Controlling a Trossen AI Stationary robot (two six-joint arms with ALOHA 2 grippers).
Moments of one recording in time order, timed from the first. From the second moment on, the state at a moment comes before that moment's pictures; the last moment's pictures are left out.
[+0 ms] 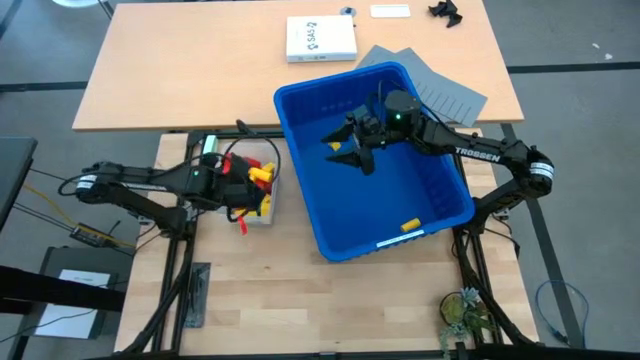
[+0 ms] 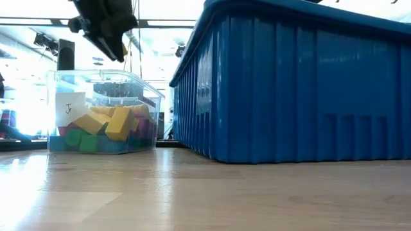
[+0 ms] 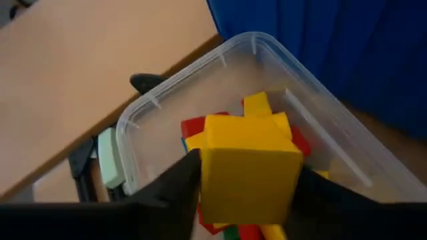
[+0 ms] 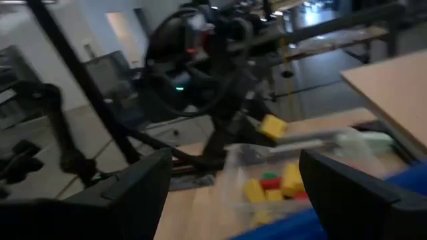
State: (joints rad) left arm -0.06 1.21 1.13 -1.24 -0.81 -0.86; right arm -0.42 1.42 1.25 0.09 -0.60 0.26
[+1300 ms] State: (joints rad) left arm -0.01 1.23 1.11 -1.09 -0.77 -0.87; right arm -0.61 1.94 1.26 -0.47 0.11 0.24
